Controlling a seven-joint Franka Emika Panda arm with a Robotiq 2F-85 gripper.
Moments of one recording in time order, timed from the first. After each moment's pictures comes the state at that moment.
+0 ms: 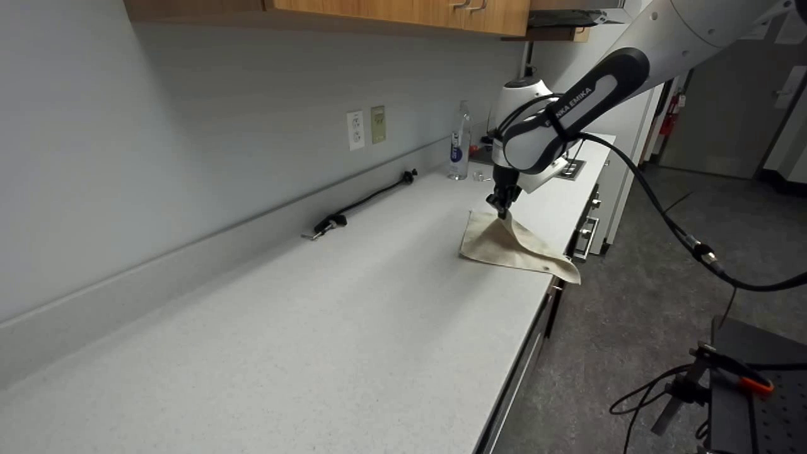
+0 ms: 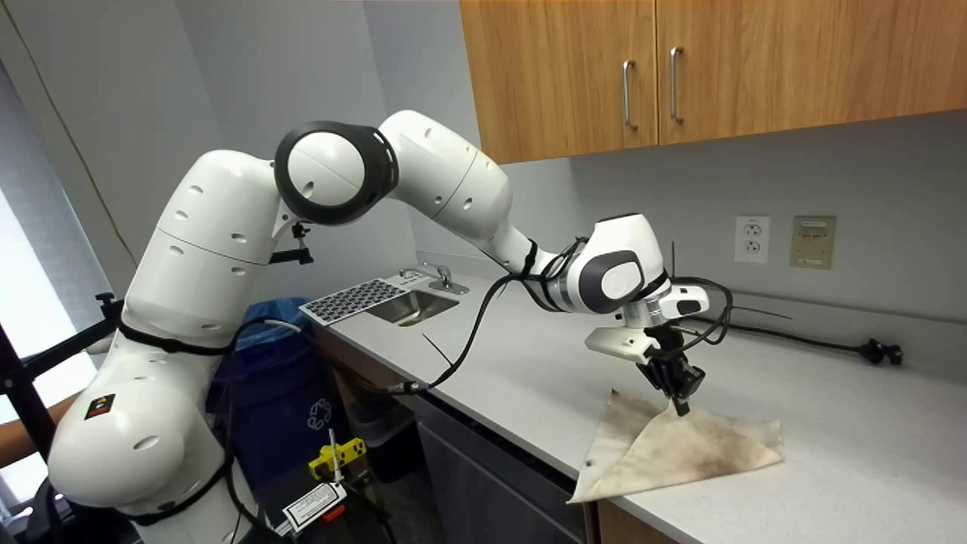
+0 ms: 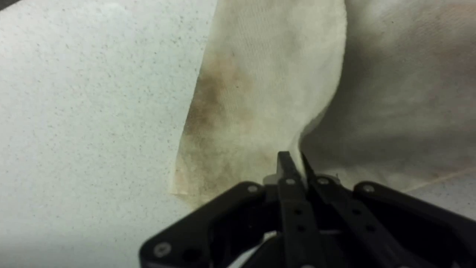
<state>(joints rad) -0.10 0.65 -0.22 -1.71 -0.16 2.51 0.05</state>
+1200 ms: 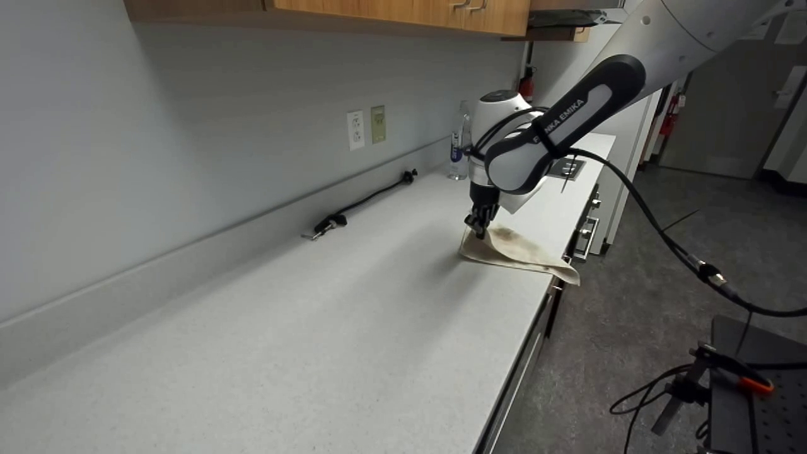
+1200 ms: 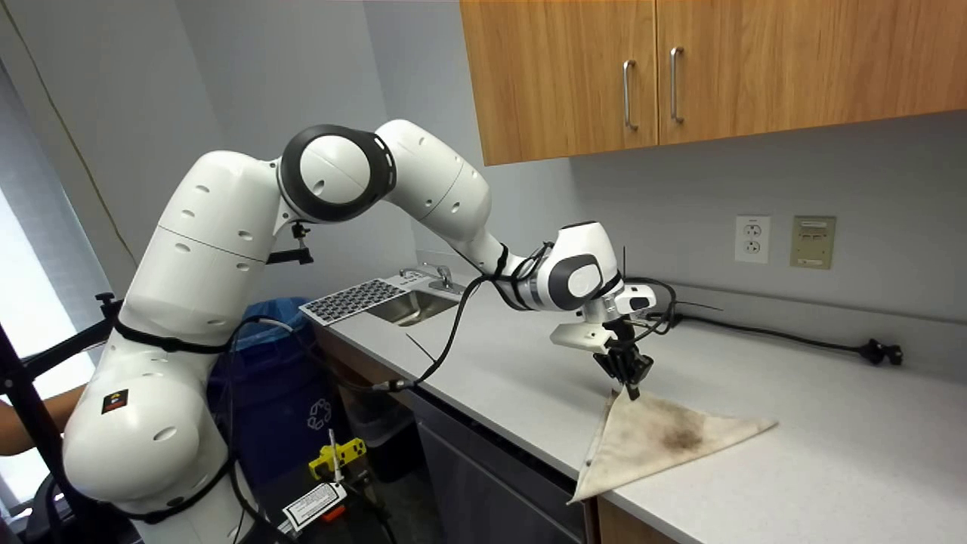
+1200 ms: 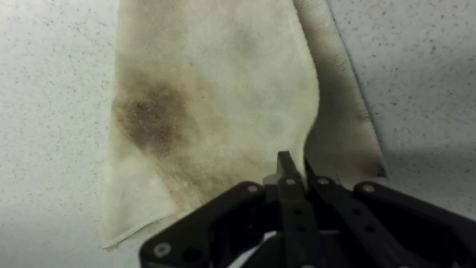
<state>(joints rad) 0.01 0.65 -0.18 -1.76 -0.17 2.54 0.05</state>
